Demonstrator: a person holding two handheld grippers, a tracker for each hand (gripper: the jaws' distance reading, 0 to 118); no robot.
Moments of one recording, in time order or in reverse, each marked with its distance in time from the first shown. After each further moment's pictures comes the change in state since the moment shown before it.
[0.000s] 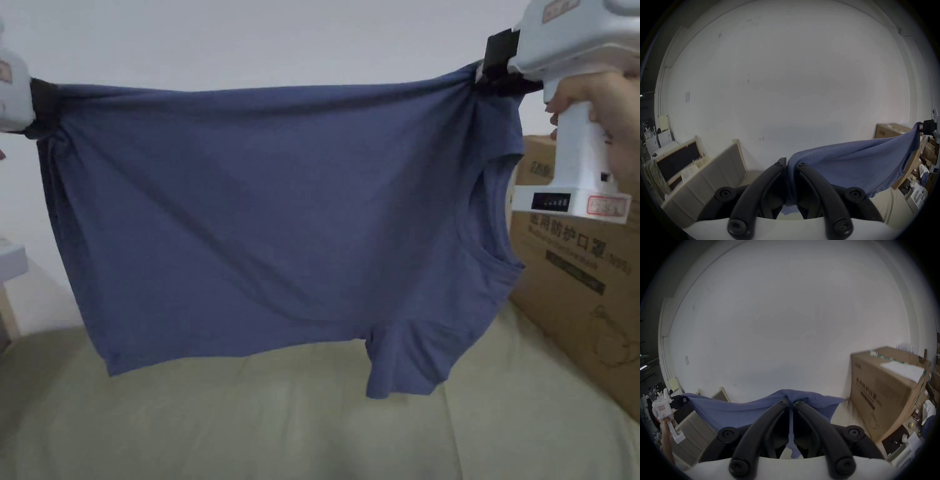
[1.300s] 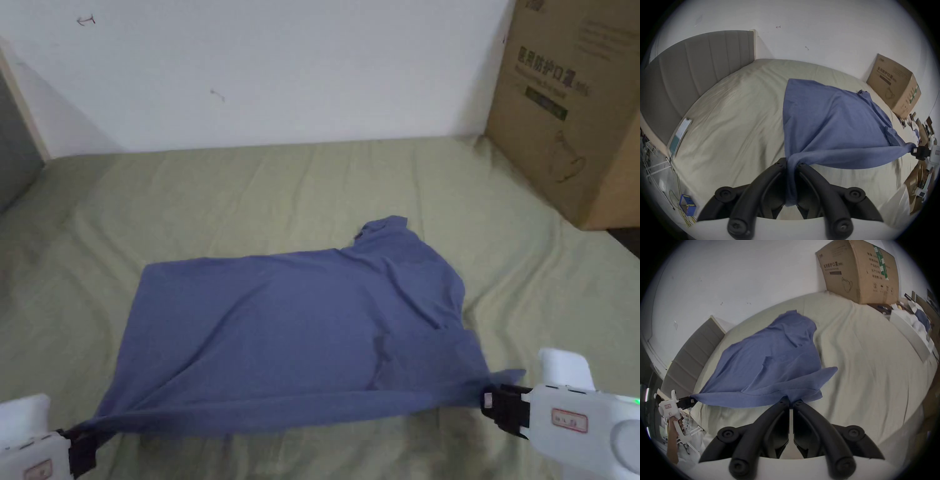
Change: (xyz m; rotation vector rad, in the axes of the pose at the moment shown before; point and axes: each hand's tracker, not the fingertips) left arm -0.073 -0.485 0.286 -0.628 -0.013 0.149; right arm 0.035 -0.524 0.296 -0.573 -0.075 -0.178
